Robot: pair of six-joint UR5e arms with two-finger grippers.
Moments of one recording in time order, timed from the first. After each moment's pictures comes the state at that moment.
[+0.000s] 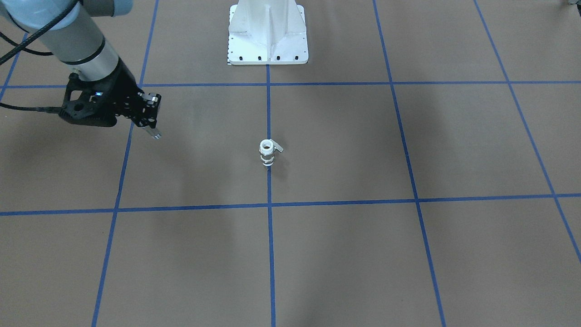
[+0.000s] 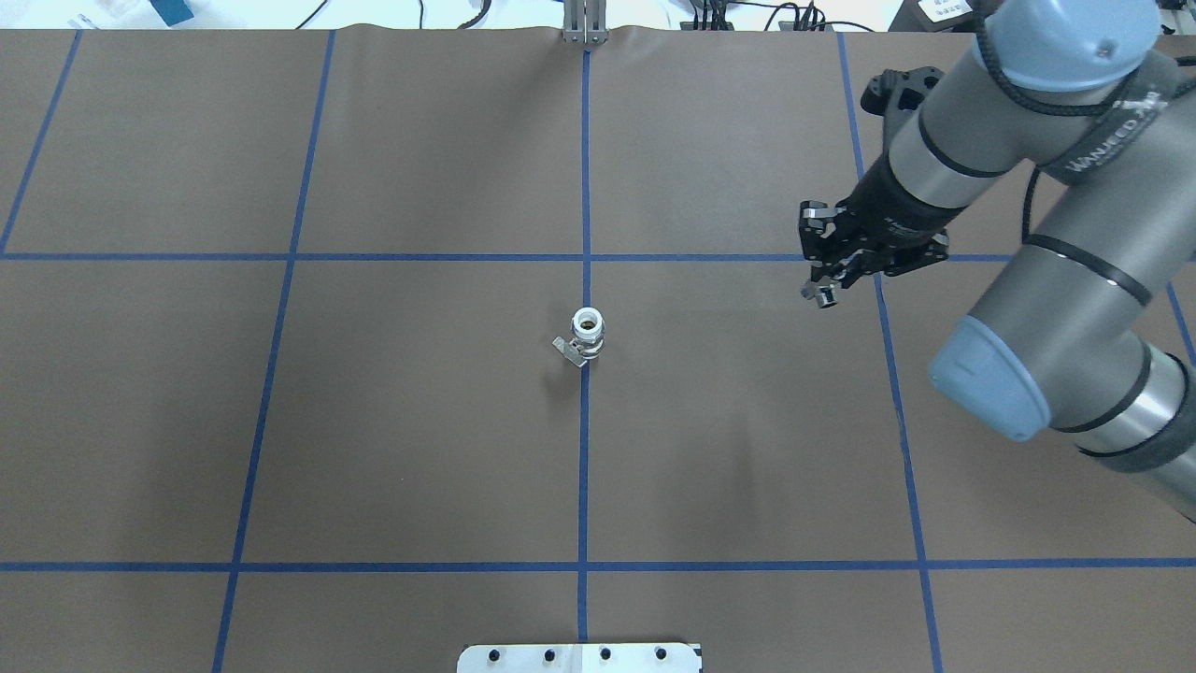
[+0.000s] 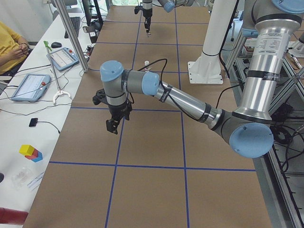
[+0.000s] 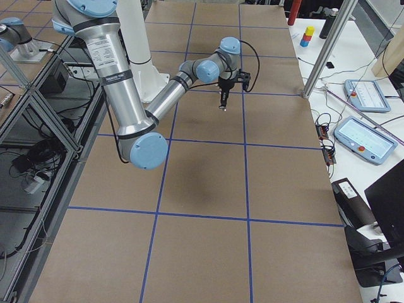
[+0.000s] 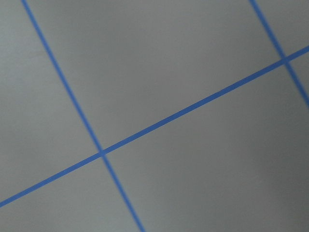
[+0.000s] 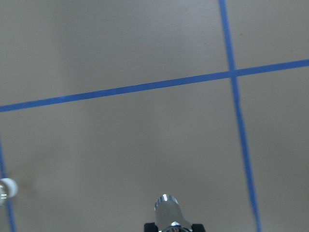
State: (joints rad) left arm -1.58 -1.72 -1.80 -1.23 -2.27 0.43; right arm 0.83 -1.08 1.99 -1.81 2.16 1.17
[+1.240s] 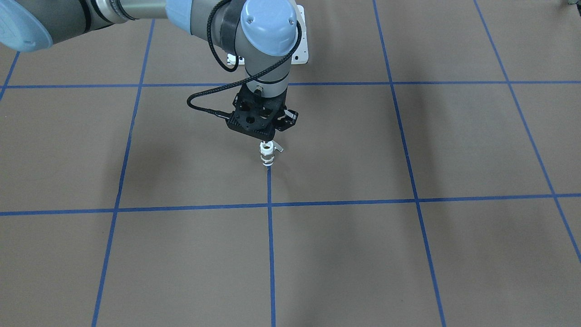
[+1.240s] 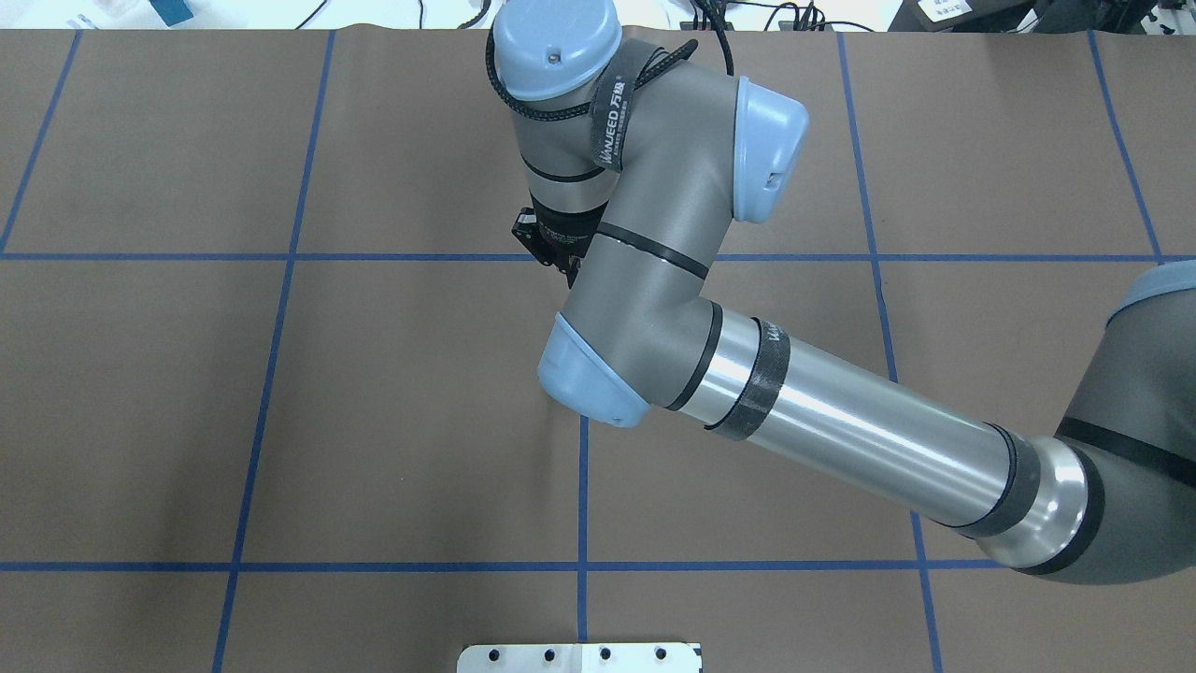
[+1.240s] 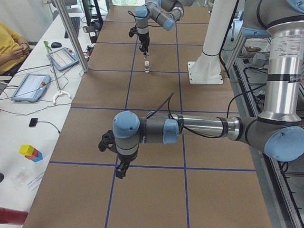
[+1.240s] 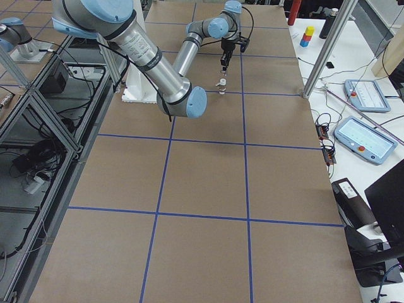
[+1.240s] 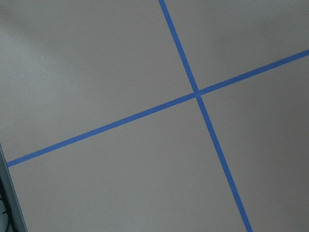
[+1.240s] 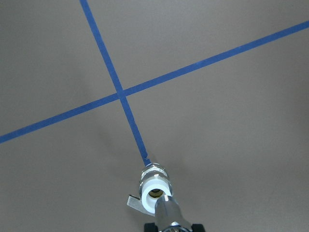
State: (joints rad) left arm -1.71 -1.56 -1.65 -1.51 -2.30 0.45; right arm 0.61 -0.55 1.51 -1.94 2.00 1.42
